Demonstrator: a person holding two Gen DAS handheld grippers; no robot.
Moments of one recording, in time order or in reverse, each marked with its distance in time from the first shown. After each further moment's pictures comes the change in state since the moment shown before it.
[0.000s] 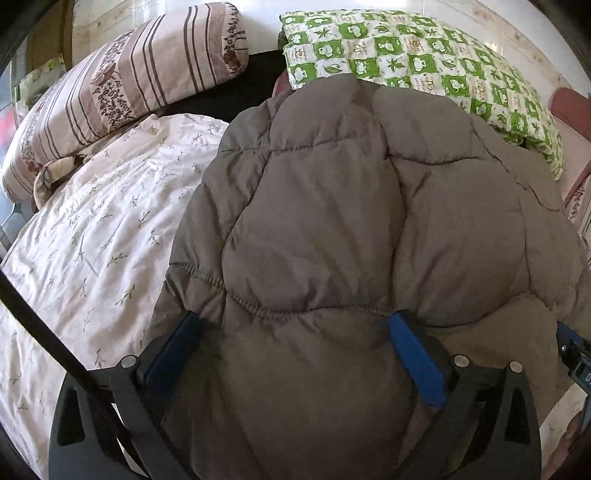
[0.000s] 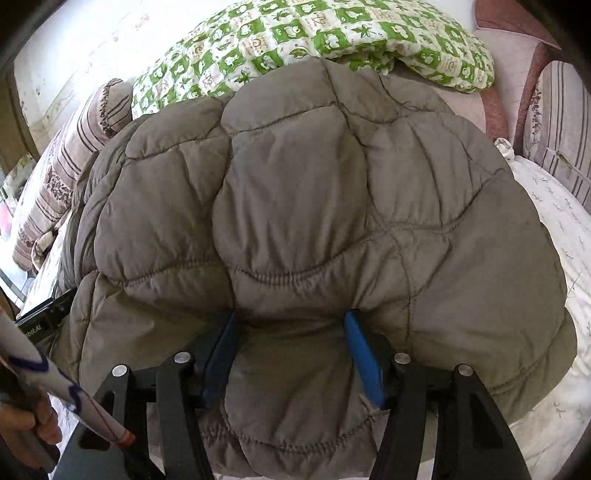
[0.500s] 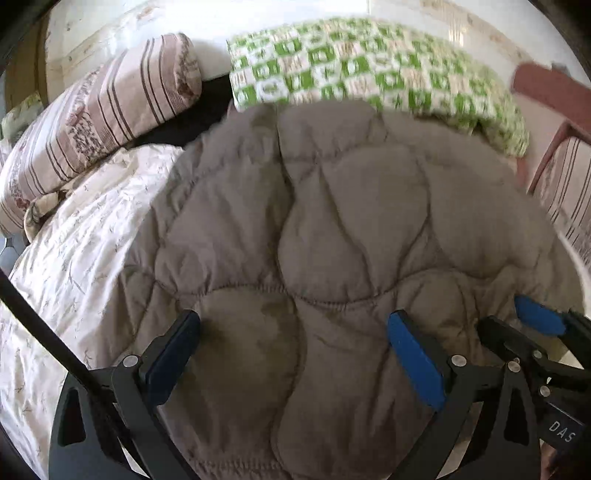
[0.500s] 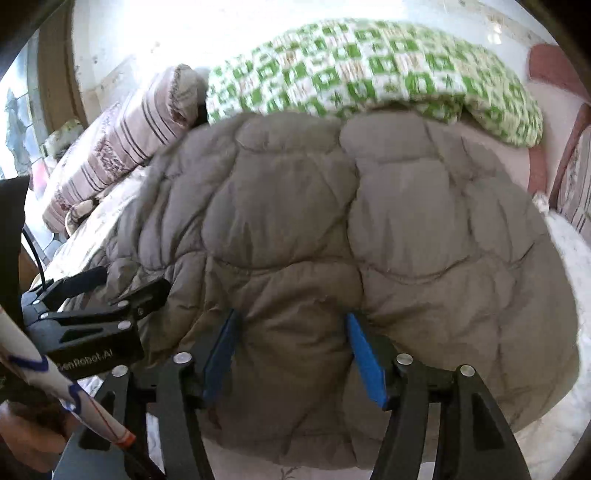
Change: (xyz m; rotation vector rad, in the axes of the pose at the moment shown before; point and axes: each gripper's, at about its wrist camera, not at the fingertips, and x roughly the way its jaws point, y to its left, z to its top) left arm -0.024 -0.052 -0.012 0.121 -0.034 -0.051; right arm -0.017 0.062 -0.009 -0.163 -0.053 0.092
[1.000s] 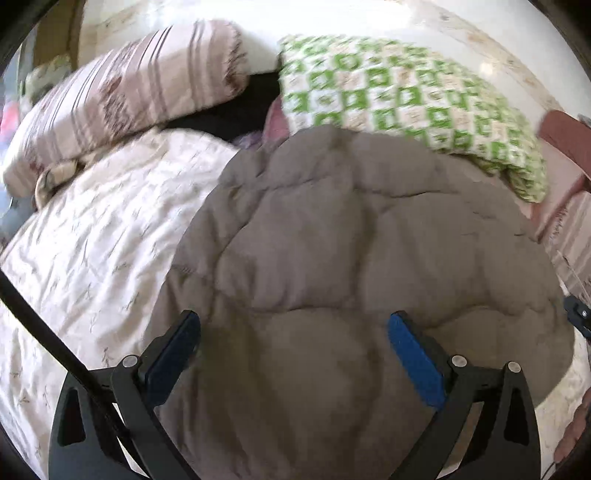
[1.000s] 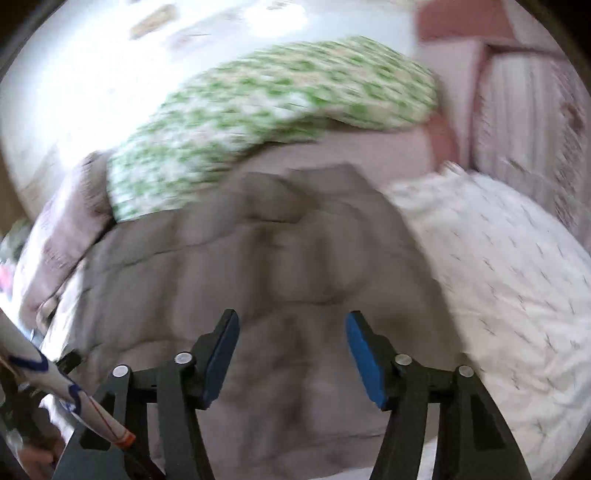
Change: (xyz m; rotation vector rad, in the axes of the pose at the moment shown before) left arm -0.003 0.057 0.012 -0.169 0.000 0.001; right arm -0.050 -0.131 0.016 0.334 -0.101 -0.162
